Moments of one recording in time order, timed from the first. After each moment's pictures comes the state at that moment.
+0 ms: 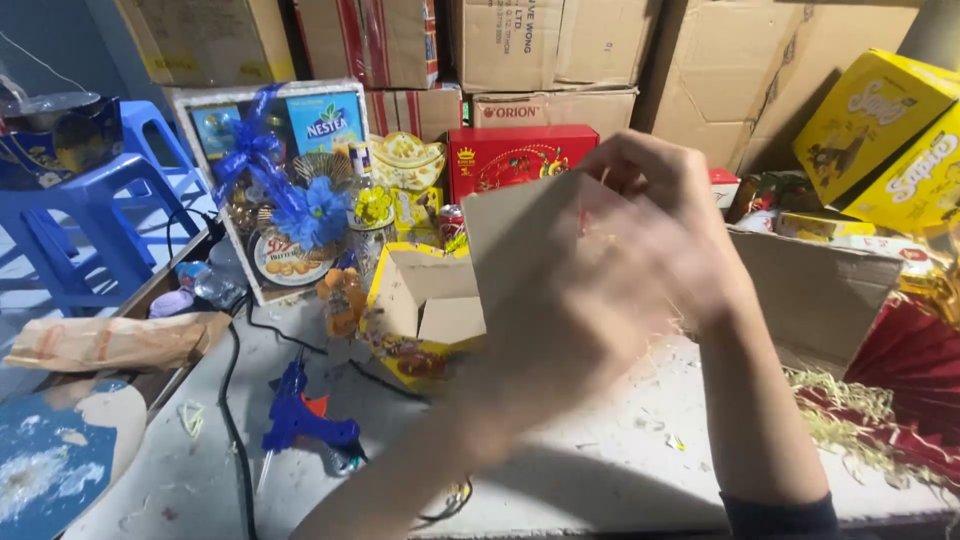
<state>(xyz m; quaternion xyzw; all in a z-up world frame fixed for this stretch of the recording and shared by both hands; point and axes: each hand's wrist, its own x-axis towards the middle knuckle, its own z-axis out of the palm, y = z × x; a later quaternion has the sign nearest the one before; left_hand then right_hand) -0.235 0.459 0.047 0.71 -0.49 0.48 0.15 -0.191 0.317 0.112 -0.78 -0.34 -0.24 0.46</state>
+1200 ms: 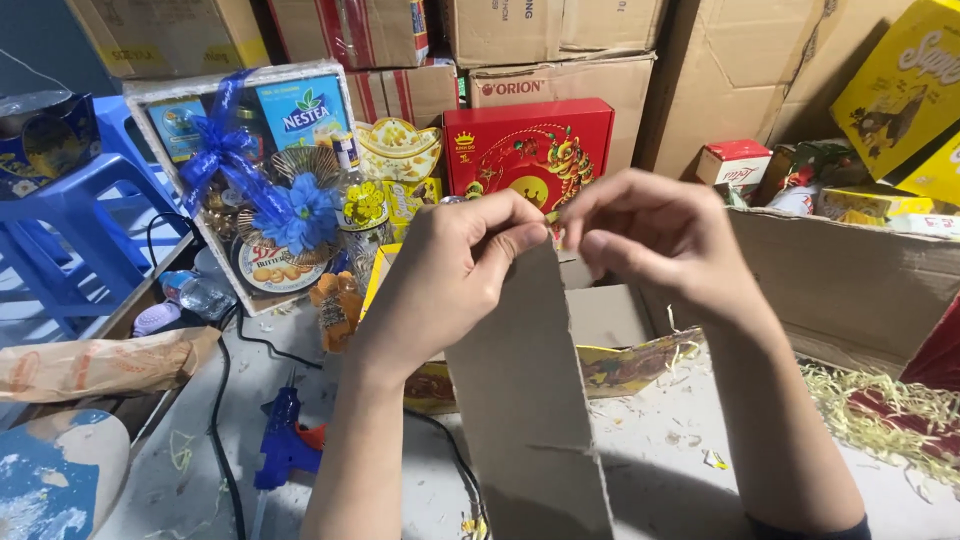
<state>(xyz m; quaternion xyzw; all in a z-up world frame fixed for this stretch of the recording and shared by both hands) -0.191 0.543 0.081 0.80 -0.34 0.26 0.41 -0.146 0.316 0.067 -0.65 -0.49 -0.10 0.58</state>
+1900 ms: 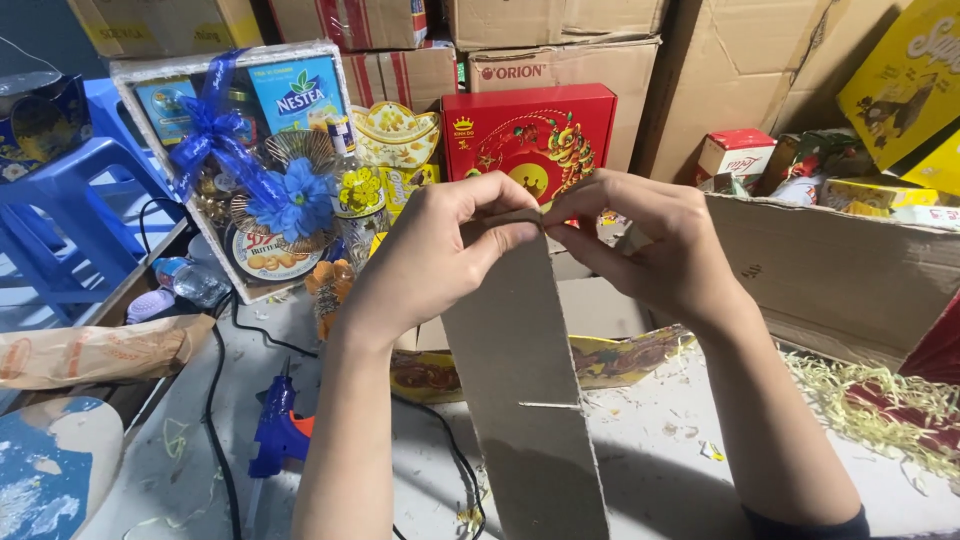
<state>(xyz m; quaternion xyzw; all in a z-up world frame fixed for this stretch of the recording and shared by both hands) -0.171 0.553 0.076 0.81 -0.34 0.18 0.45 -0.137 0.329 0.060 -0.70 -0.53 -0.35 0.33</state>
